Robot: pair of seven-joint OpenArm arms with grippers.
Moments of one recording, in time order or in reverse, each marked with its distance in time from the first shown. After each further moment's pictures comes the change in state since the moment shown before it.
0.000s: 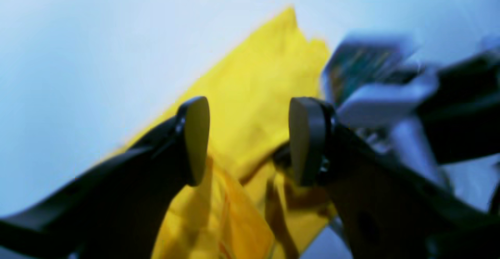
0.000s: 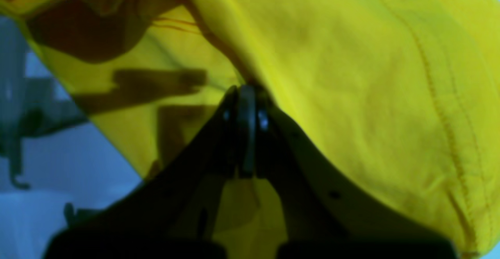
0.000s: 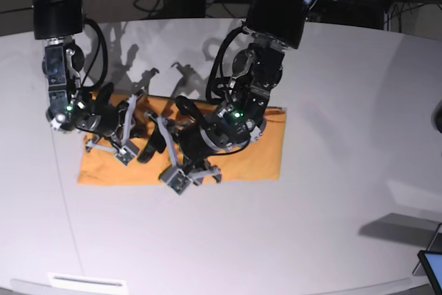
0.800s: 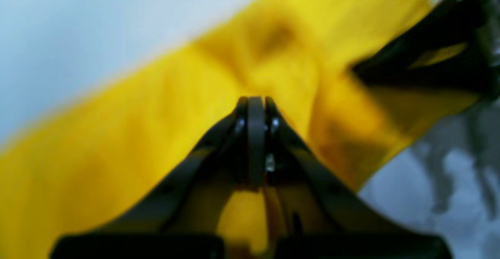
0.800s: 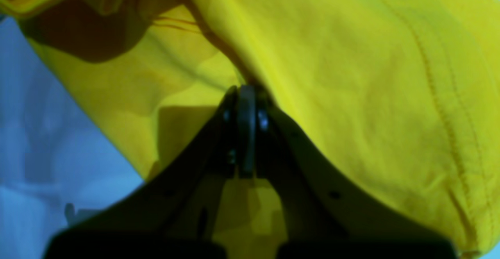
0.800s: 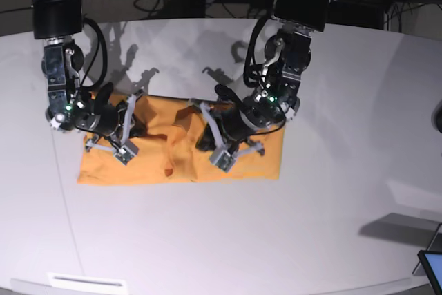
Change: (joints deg) left arm 6.2 -6.8 -6.2 -3.7 0.5 0.0 -0.1; right arm 0.0 0.1 0.0 0.0 0.3 0.0 0.1
